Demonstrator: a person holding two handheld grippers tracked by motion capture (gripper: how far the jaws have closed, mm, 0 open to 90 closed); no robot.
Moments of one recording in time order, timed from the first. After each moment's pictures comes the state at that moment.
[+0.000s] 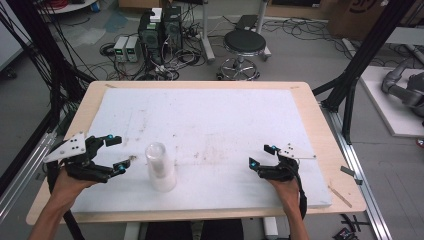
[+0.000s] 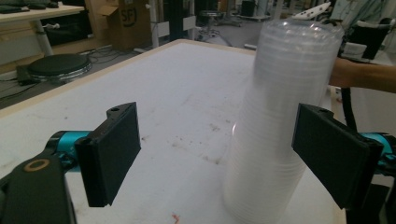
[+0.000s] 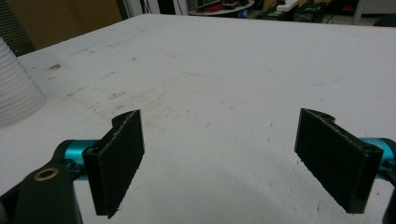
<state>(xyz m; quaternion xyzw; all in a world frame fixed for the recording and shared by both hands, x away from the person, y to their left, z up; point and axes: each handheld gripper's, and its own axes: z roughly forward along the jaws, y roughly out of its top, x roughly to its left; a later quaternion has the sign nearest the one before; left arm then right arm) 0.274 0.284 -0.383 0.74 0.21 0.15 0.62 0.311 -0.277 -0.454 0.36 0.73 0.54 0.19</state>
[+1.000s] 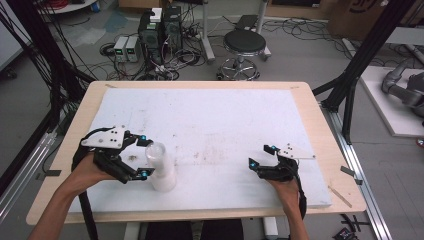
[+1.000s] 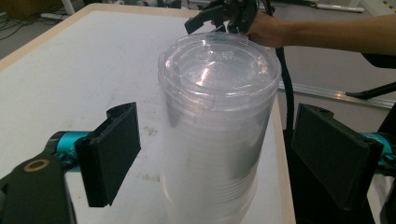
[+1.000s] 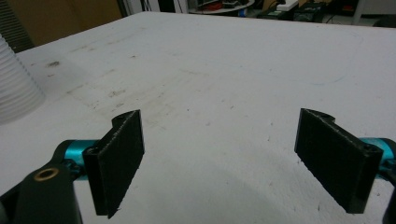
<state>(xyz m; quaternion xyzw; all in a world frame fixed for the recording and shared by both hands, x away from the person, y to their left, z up) 0.296 0.214 -0.357 0.83 0.10 0.05 0.55 0.310 -0.276 -0.453 0.36 0.74 0.54 0.19</state>
